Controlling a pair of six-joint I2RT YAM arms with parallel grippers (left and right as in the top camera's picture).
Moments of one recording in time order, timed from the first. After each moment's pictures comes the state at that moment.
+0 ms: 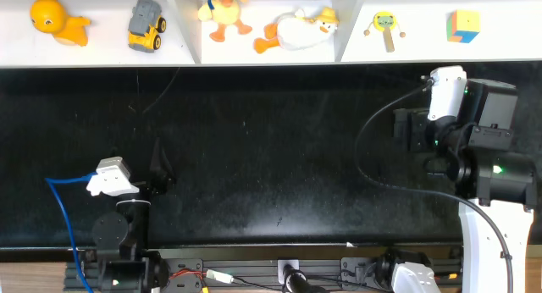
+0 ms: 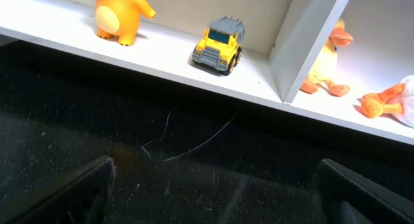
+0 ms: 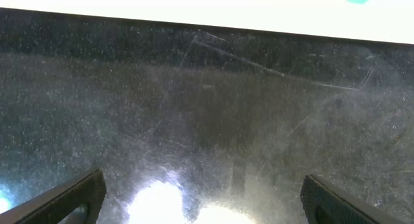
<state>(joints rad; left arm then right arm) 0.03 0.01 0.01 -0.08 -0.06 -0.26 -0.13 1.09 1.15 -0.98 -0.13 -0.19</state>
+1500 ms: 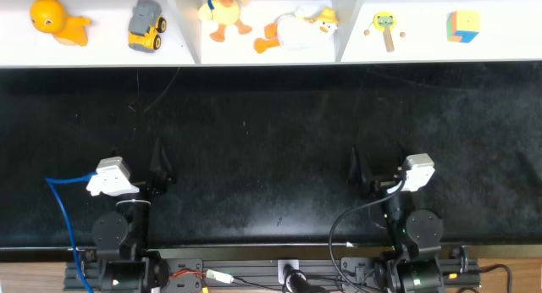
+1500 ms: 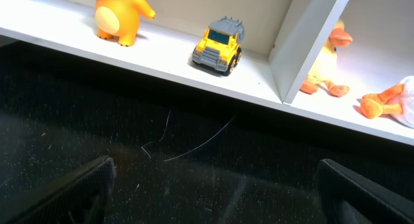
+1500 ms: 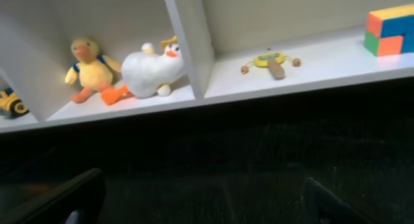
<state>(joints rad) 0.03 0.01 0.01 -0.08 -0.06 -0.26 0.15 0.01 0.04 -0.10 -0.04 0.26</state>
